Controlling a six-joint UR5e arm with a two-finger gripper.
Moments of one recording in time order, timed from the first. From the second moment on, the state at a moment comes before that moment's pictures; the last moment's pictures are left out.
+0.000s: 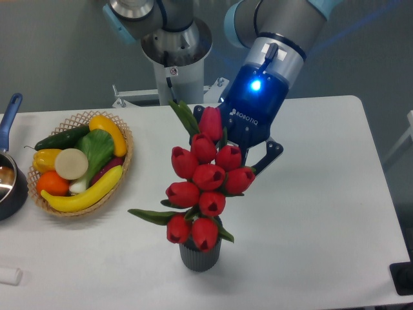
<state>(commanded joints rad) 2.65 -1.78 -1.50 -0.67 0.58 0.69</state>
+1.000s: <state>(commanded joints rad) 2.89 -1.77 -1.56 -0.67 0.58 0.79</state>
